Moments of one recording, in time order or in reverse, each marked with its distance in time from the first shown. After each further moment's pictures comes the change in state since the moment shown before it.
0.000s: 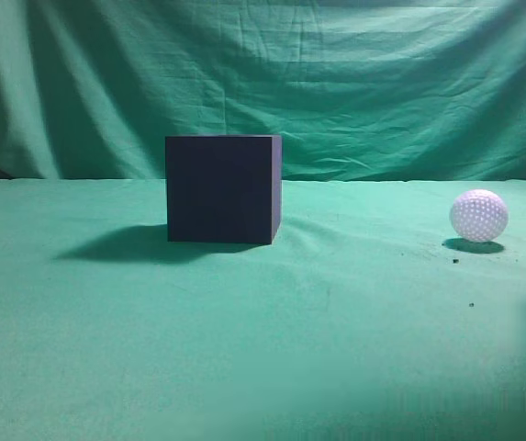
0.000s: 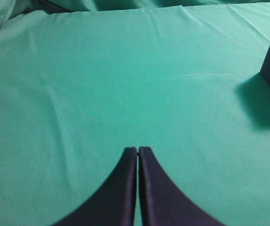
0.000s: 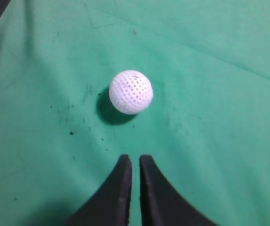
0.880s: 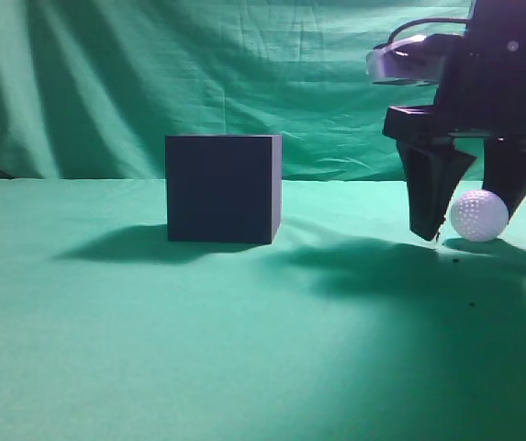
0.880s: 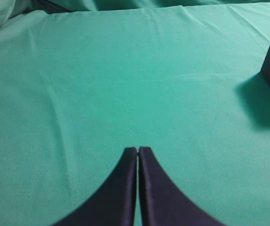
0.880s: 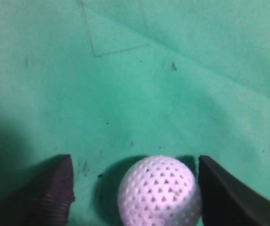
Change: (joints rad) left arm 0.000 0.000 0.000 0.000 0.000 0.000; right arm 0.070 0.505 -0.258 -0.018 -0.041 0.014
